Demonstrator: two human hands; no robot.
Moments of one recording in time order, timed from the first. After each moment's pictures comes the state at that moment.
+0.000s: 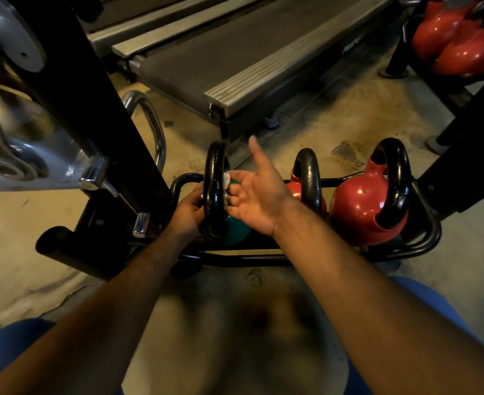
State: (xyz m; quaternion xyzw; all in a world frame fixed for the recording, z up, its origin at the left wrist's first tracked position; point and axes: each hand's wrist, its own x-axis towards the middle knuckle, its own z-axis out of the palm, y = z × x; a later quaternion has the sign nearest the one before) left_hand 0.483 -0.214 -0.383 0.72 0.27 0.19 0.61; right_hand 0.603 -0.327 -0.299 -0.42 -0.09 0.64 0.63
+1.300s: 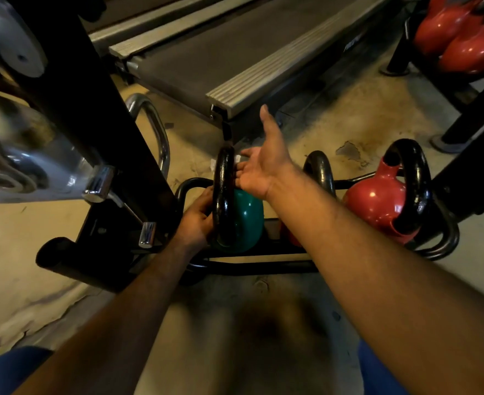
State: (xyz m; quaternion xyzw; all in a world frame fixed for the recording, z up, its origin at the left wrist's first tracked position) left_hand 0.484 -0.203 -0.398 0.73 0.23 0.20 0.61; right_hand 0.630 -0.276 -0.277 -0.39 0.02 0.61 0.69
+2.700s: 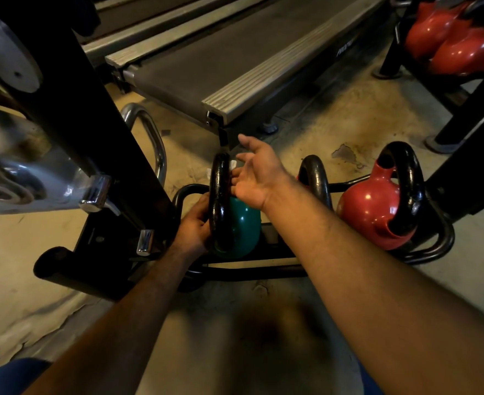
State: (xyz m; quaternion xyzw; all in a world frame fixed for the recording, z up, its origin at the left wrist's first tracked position) left_hand 0.486 -0.202 -0.402 0.73 0.23 0.21 0.61; right_hand 0.625 -0.272 -0.284 -0.42 0.01 0.59 0.69
